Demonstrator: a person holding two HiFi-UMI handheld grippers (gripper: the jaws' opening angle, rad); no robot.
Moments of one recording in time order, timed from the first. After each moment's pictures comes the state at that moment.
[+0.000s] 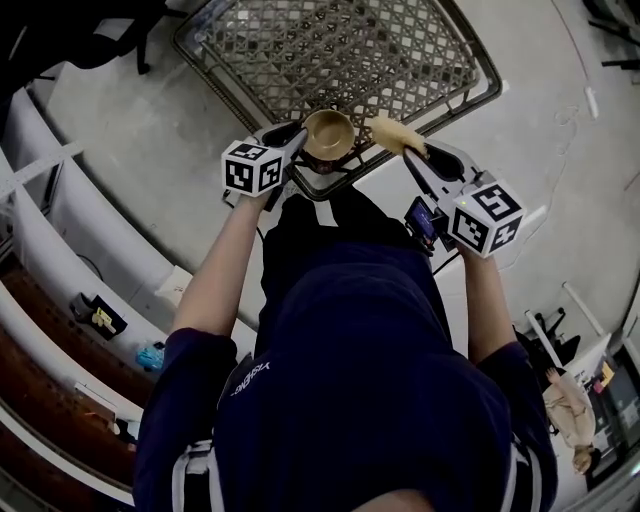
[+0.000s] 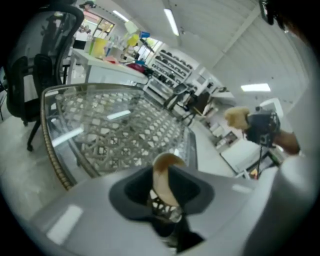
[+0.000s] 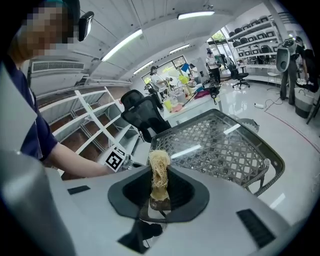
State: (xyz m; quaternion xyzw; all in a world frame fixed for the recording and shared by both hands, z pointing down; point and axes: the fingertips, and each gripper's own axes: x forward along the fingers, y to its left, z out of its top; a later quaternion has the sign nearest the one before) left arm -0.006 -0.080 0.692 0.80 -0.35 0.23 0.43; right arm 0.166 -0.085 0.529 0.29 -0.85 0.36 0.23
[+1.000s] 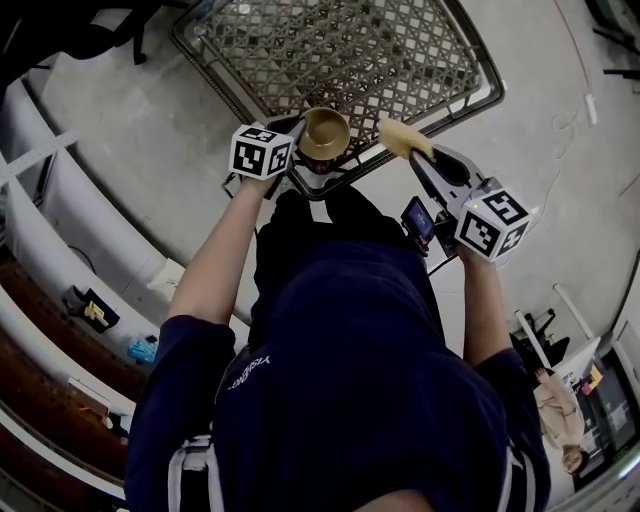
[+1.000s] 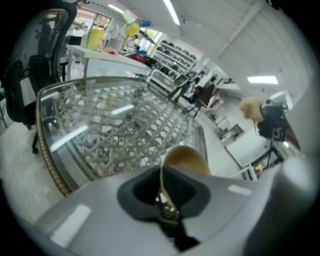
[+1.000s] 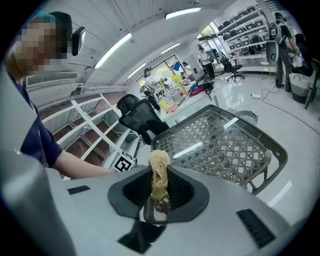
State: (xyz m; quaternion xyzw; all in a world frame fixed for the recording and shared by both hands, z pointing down) left arm -0.003 -0.095 0.719 0.78 -0.35 0.28 0.43; right arm 0.175 -0.093 0.530 0.29 -0.84 0.41 0.21
